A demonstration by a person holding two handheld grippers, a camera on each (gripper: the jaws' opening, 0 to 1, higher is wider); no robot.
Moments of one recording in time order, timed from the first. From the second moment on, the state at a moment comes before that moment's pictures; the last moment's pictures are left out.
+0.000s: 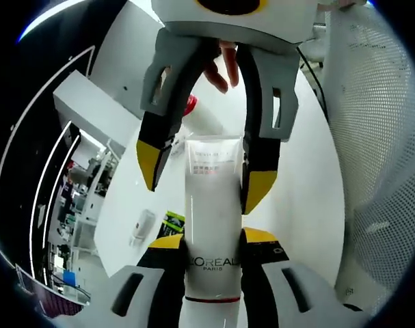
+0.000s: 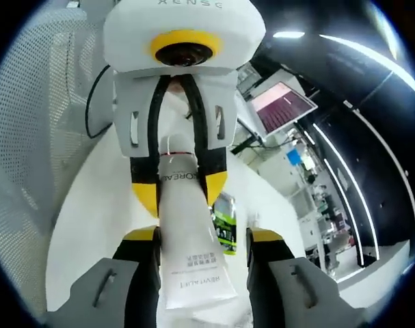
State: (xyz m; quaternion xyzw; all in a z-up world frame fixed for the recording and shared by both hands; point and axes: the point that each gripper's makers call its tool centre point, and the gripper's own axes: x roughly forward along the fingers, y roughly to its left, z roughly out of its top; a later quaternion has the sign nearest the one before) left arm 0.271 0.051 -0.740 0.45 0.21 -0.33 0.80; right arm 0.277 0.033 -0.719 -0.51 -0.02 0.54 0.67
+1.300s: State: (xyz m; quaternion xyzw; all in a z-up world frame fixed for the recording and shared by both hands) left arm 0.289 0.054 -0.688 0.33 0.12 -0.29 0.89; right arm 0.312 0.000 -0.654 0.02 0.15 0.51 0.84
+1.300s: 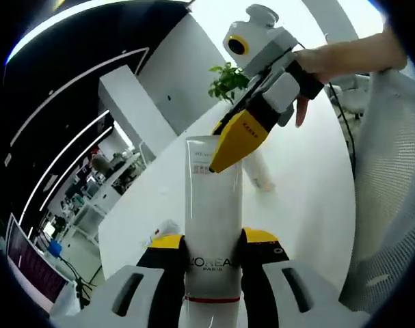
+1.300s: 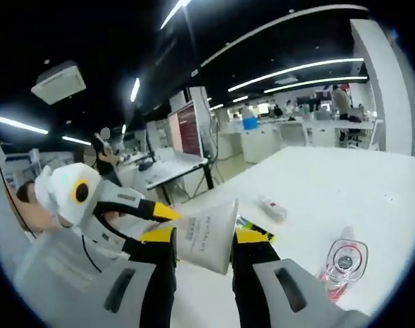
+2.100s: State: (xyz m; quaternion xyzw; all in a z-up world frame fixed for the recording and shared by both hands) left arm 0.288 0.044 -0.687 0.37 0.10 -0.30 0.87; right arm 0.281 0.014 -0.635 0.05 0.17 0.56 0.81
